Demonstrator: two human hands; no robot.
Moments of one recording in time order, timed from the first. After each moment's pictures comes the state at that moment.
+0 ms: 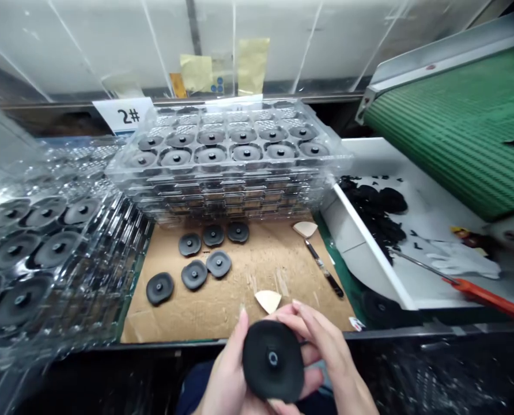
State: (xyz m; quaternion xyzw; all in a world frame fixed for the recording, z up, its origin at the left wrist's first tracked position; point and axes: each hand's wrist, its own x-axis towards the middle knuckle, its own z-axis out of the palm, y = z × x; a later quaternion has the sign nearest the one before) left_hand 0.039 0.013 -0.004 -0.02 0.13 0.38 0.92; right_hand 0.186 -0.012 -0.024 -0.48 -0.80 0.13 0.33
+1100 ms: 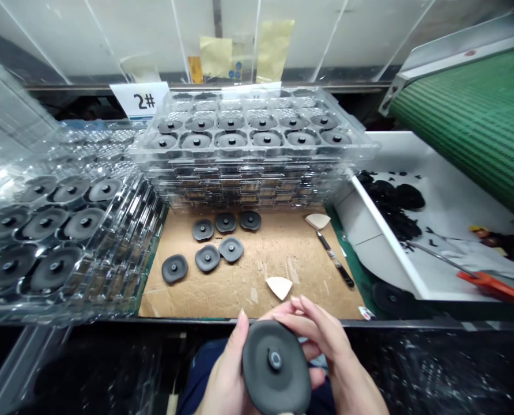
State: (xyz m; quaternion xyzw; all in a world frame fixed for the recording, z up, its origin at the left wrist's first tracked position) left_hand 0.015 -0.012 0.015 -0.06 0.22 0.40 0.89; right_hand 0.169 -0.035 -0.027 -0.47 -0.72 0.35 0.37
